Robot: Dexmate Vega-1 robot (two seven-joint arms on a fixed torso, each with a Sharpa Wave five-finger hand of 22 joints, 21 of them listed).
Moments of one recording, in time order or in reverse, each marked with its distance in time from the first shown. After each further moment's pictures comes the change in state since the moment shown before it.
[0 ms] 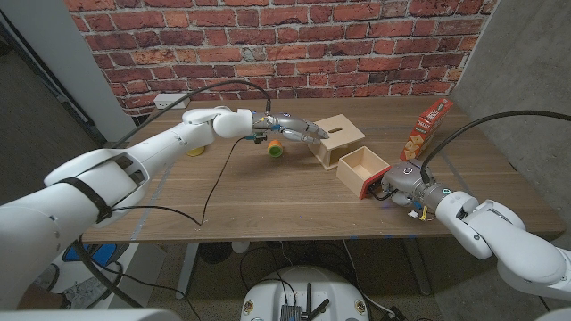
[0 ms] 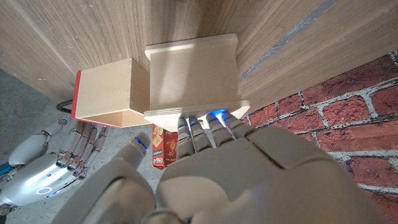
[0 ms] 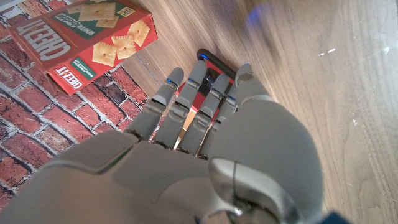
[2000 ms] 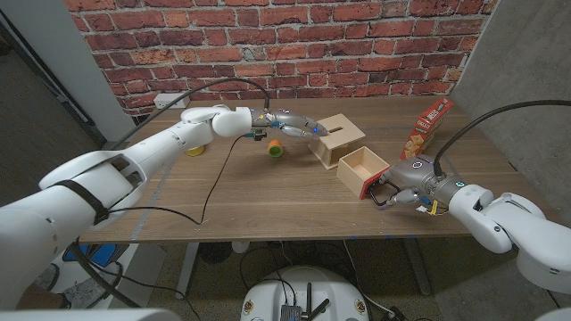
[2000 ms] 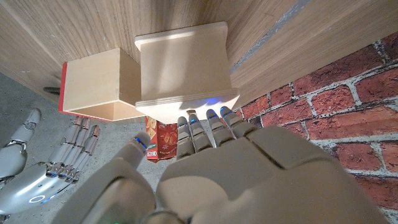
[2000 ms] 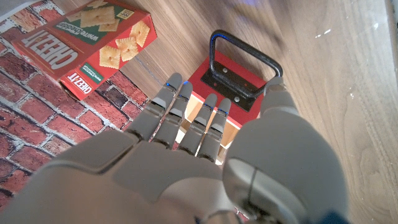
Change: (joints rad) left arm 0.019 0.017 -0.033 -0.057 -0.001 0.020 0.049; left_hand 0.000 0.000 0.010 -0.010 0.000 0.000 0.000 0.000 0.000 0.000 -0.001 -0.001 0.001 0.005 0.005 -0.001 0.001 0.000 0.000 0.000 0.001; right arm -0.304 0.009 0.399 -0.014 0.203 0.081 -0.085; right_hand -0.228 -0.051 -0.089 0.074 0.027 -0.266 -0.002 -0.126 0.000 -0.342 0.008 0.021 0.003 -0.343 0.065 0.044 -0.037 -0.060 0.017 -0.010 -0.004
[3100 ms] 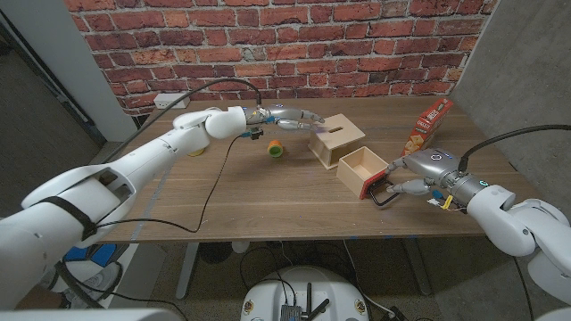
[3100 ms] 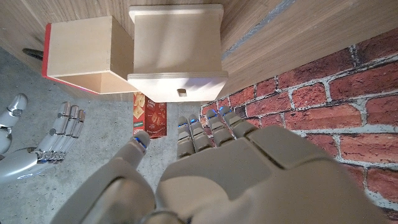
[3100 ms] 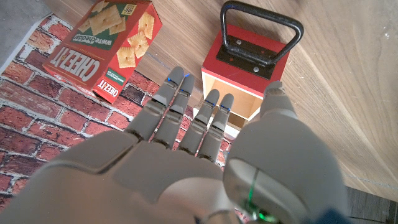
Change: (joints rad) left arm 0.108 0.063 -0.103 -0.153 -0.101 0.109 -0.017; left_hand 0.004 -0.004 0.004 -0.004 0.000 0.000 0.000 0.000 0.000 0.000 0.000 0.000 0.000 0.000 0.000 0.000 0.000 0.011 0.000 0.000 0.000; right arm -0.026 0.468 0.193 0.041 -0.060 0.362 -0.005; right_hand -0.028 0.028 0.007 -0.006 -0.013 0.073 0.020 0.023 -0.005 0.067 0.007 0.010 0.000 0.079 -0.006 0.034 0.000 0.077 -0.016 0.023 0.003
